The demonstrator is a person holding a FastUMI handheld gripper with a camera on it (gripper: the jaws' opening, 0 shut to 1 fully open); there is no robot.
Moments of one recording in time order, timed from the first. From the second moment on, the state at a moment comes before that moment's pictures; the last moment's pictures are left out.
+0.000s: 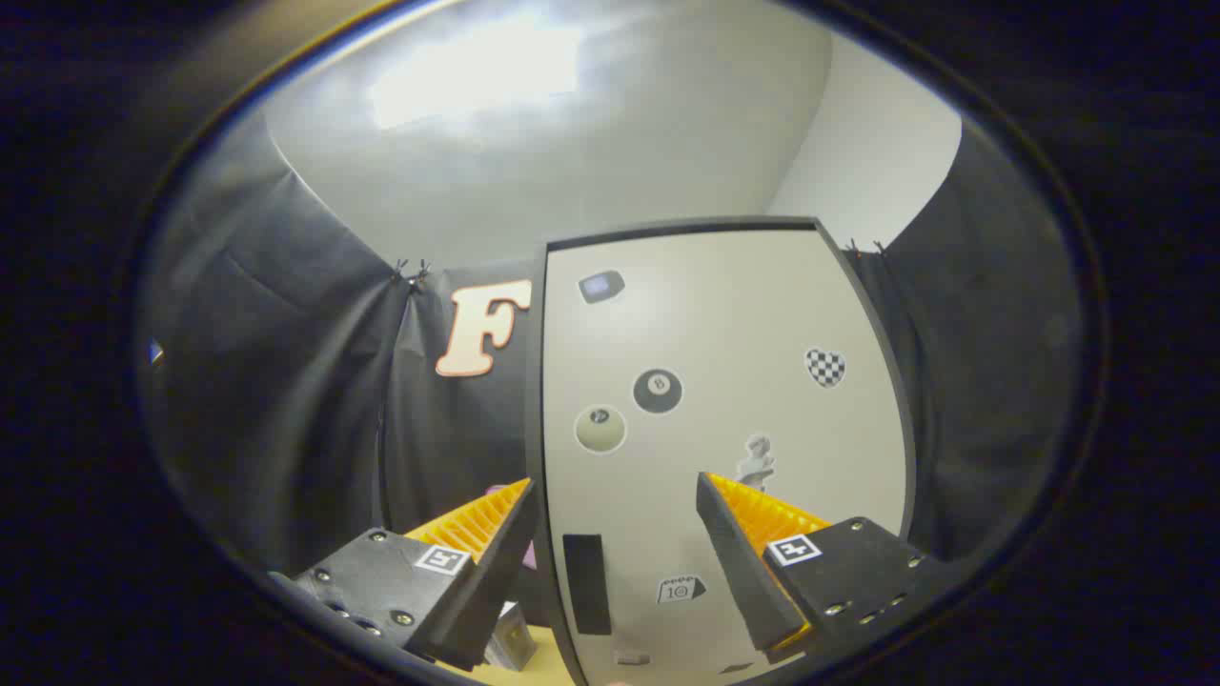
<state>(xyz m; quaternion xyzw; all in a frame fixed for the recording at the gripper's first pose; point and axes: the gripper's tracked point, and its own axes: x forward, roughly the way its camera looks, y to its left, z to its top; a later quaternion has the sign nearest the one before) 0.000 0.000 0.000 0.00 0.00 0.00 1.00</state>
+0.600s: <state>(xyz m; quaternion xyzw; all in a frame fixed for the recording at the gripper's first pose) 0.002 0.003 -0.059 -0.01 0.11 -0.01 0.99</state>
